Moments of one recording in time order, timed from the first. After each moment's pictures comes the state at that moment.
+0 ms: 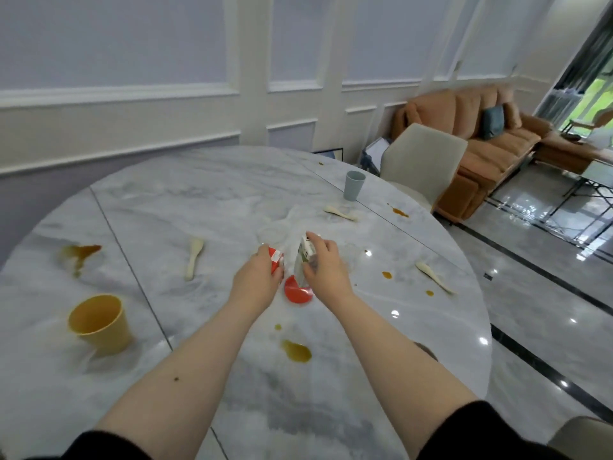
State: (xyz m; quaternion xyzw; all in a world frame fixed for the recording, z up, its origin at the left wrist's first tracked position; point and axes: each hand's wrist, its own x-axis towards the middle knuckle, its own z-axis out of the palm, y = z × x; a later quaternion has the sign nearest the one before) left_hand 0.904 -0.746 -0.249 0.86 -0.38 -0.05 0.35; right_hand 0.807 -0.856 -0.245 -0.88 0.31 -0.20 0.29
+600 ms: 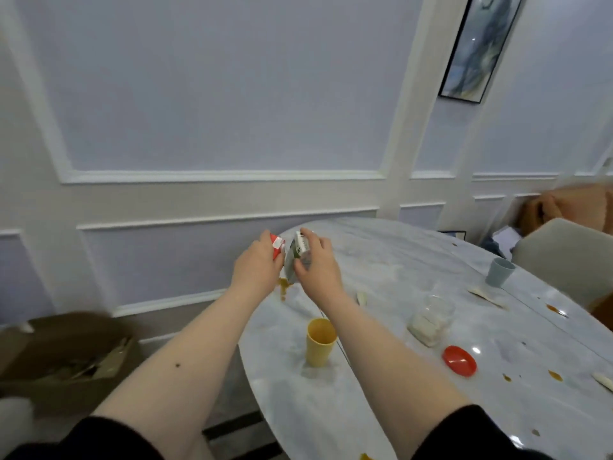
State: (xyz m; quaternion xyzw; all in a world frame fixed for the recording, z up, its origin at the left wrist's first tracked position) left_hand 1.068 -0.380 -0.119 0.90 -0.23 0.14 0.33; right_hand 1.014 -0.496 -0.126 -0.90 0.10 -0.25 0.35
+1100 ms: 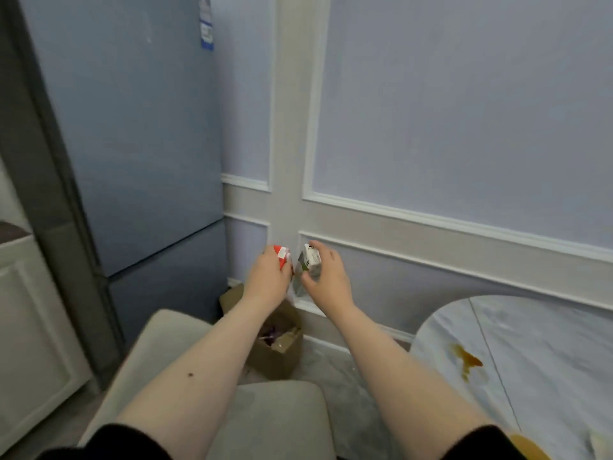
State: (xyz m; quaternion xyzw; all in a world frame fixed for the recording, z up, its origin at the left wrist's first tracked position) left_hand 1.070 -0.082 -0.101 0.90 0.11 0.24 0.35; right_hand 1.104 -0.203 -0.111 -0.87 -0.20 -0.13 0.43
